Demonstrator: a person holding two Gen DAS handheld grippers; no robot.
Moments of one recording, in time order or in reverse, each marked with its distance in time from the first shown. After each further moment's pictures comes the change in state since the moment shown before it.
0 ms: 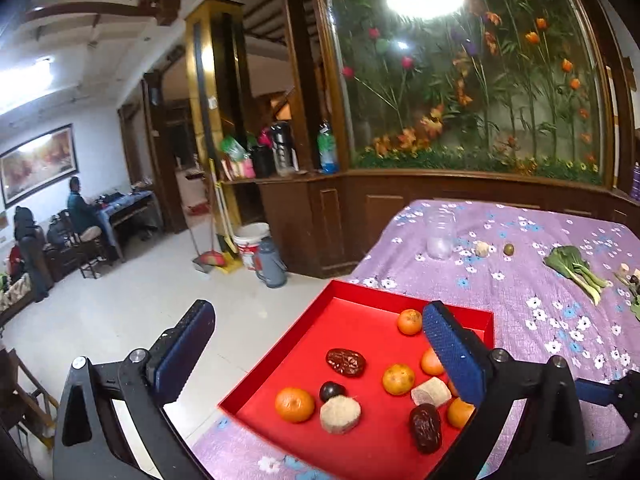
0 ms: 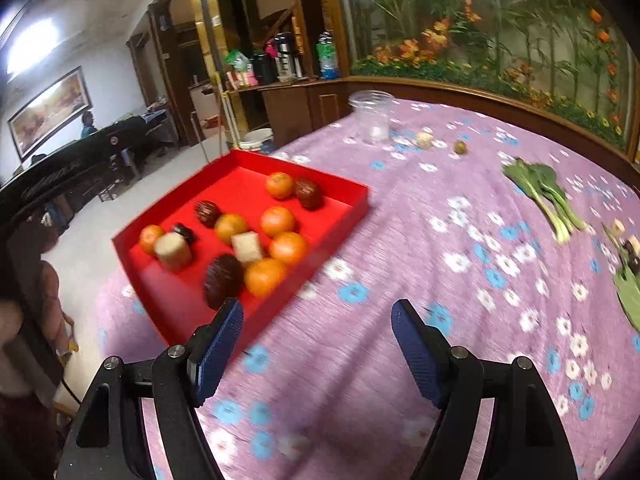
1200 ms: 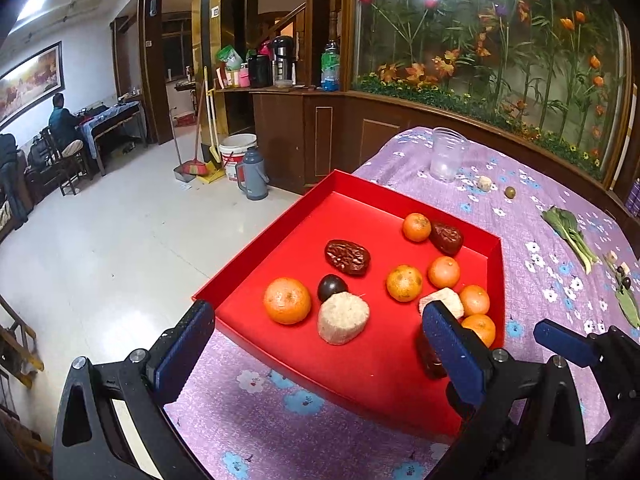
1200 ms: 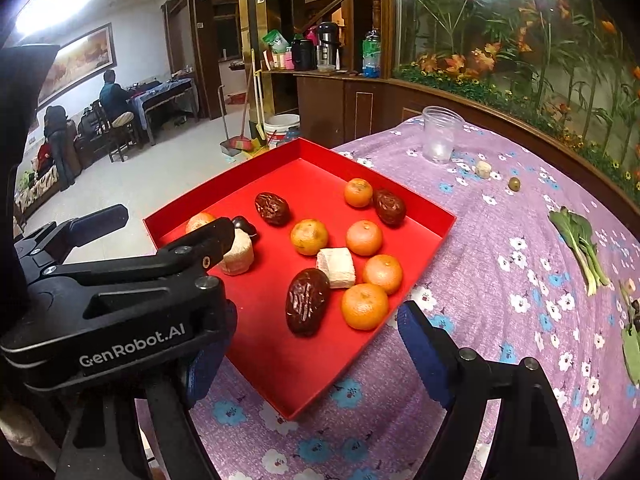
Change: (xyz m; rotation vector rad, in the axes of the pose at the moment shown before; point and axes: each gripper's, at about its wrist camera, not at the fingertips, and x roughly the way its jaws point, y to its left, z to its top) left arm 0.033 0.029 -0.051 -0.132 0.307 -0.090; right arm 0.028 0.080 0.013 -0.158 0.040 -0.014
